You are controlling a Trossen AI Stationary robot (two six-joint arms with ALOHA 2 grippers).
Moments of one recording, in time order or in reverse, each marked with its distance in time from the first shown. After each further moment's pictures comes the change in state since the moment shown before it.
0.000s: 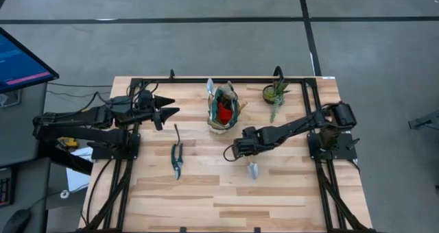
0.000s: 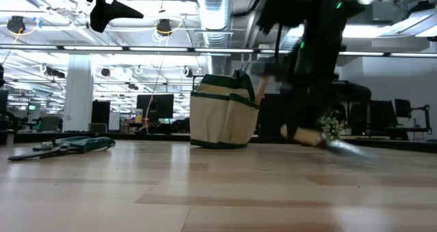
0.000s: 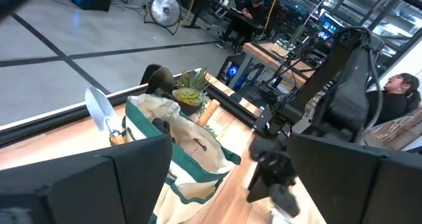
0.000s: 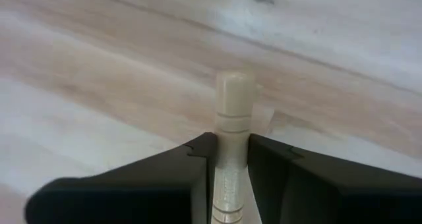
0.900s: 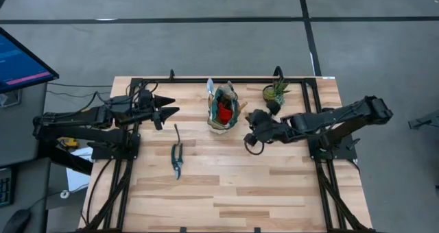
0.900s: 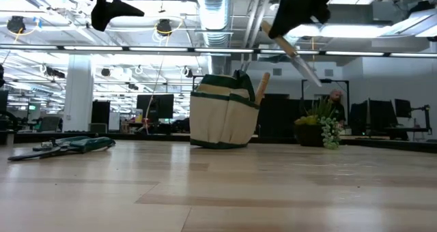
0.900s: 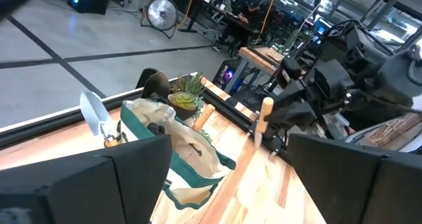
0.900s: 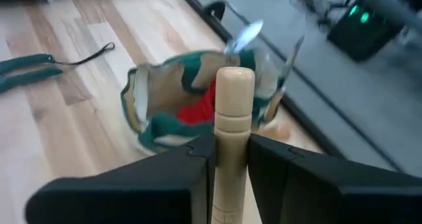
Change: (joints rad) left arm 0.000 0.000 0.000 0.024 0.004 -0.003; right arm 0.044 -0.427 0.002 0.096 0.613 -1.021
